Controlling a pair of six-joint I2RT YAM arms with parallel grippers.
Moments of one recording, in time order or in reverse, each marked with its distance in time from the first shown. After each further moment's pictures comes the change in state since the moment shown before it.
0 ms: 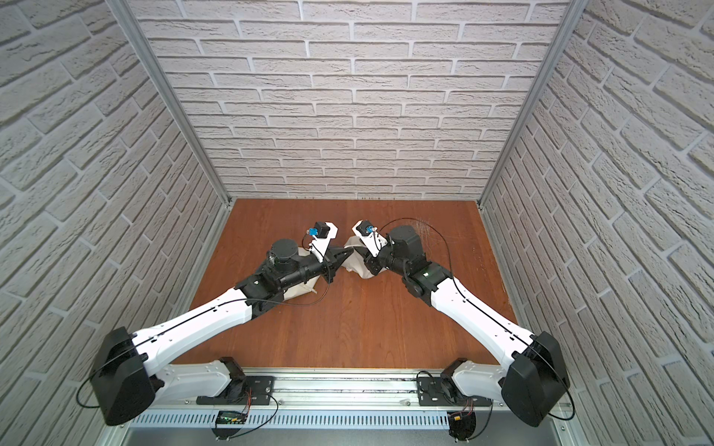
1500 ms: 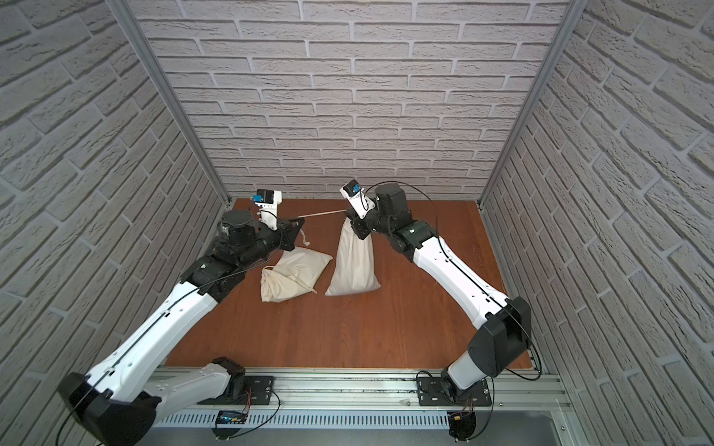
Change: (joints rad) left arm 0.319 -0.126 0.303 -0.484 -0.112 -0.182; right arm -0.064 0.287 0.552 -0.253 -0.018 0.020
